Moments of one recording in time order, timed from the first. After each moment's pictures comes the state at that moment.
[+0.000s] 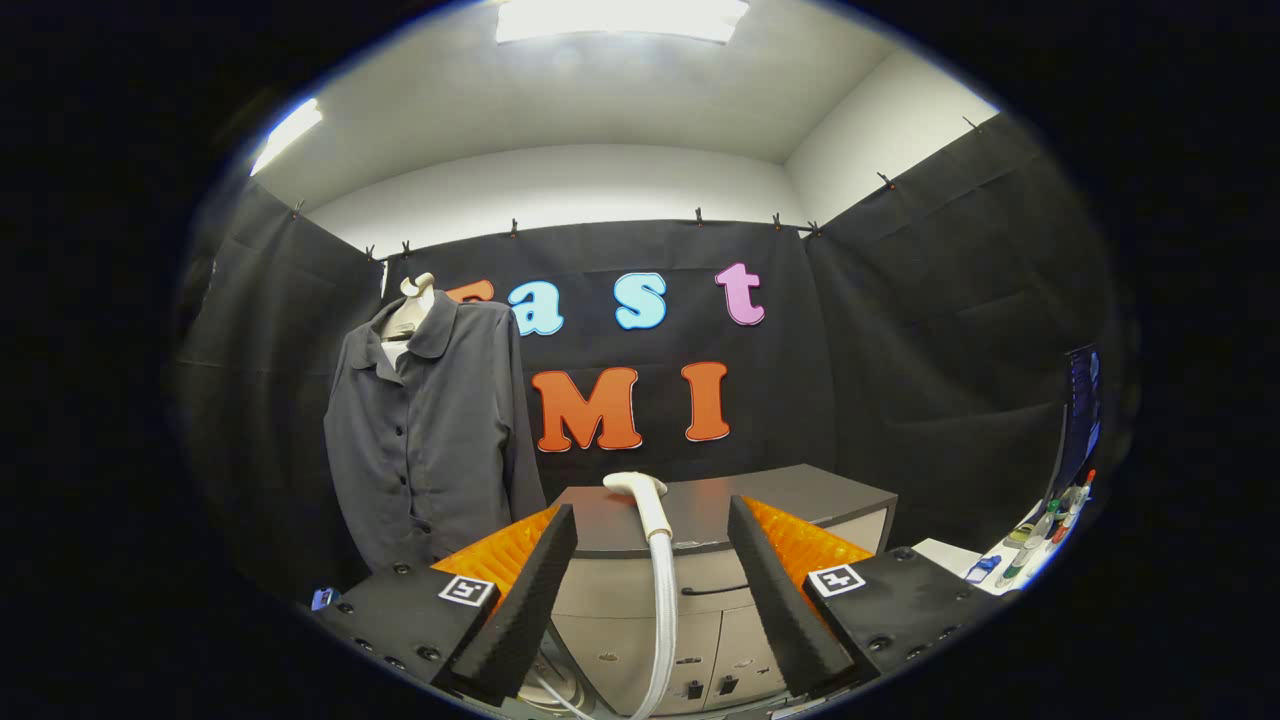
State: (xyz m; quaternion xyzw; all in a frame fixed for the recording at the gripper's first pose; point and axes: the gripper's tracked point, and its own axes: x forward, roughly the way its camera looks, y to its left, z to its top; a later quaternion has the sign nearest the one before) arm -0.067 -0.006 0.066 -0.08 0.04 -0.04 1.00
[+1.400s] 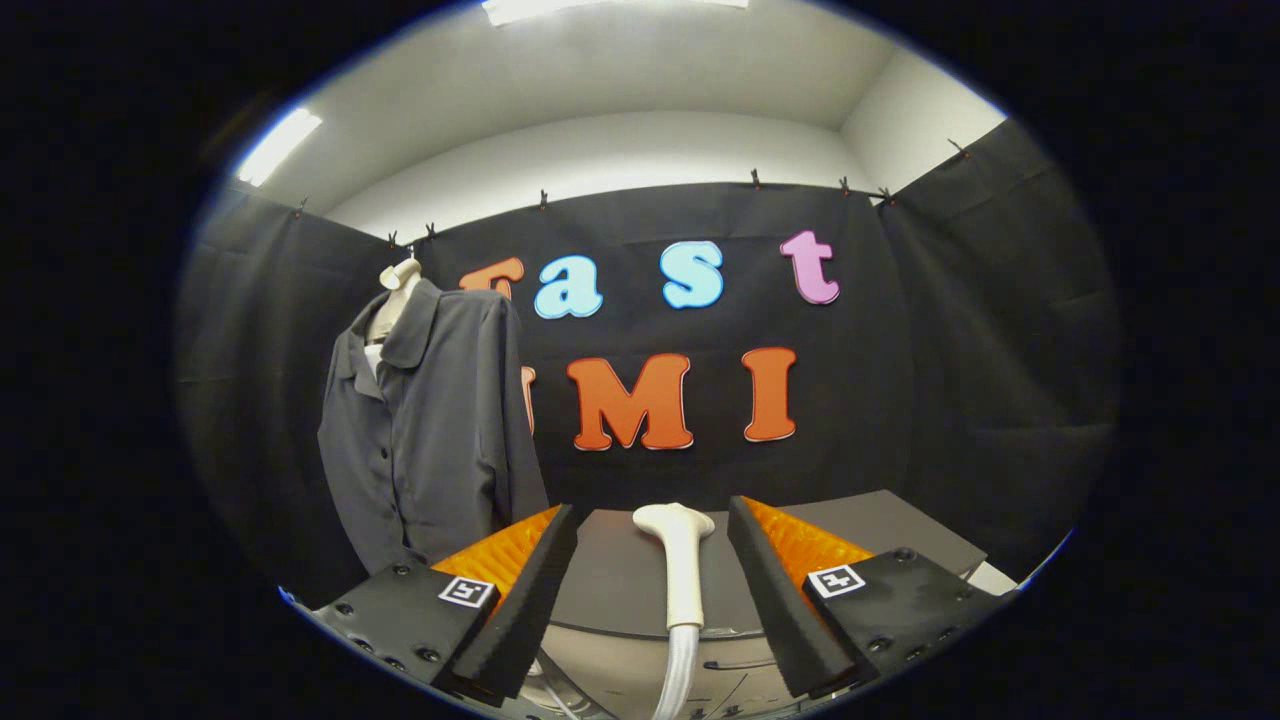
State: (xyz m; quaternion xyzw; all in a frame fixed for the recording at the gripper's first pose) arm 0.132 -0.005 0.067 -0.07 0.12 0.06 0.99
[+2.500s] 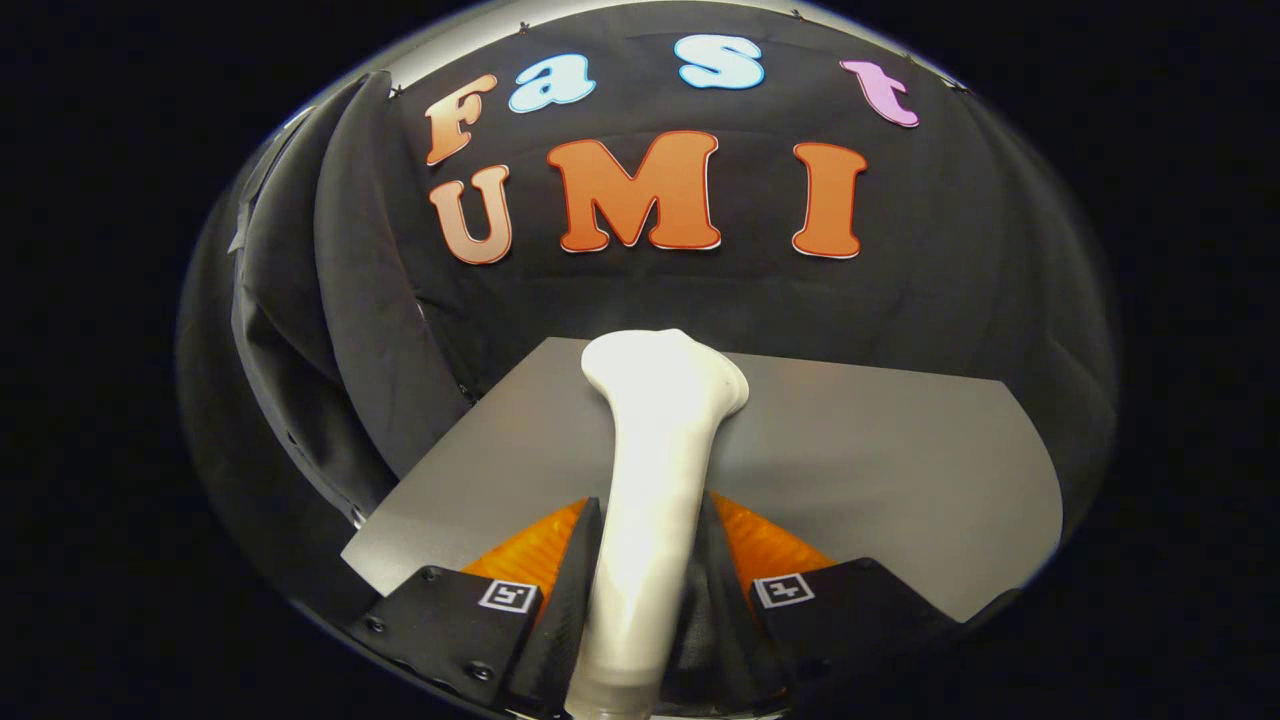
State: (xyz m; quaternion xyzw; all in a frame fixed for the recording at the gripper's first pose) arm 0.252 -0.067 -0.129 -0.09 0.39 0.07 0.91
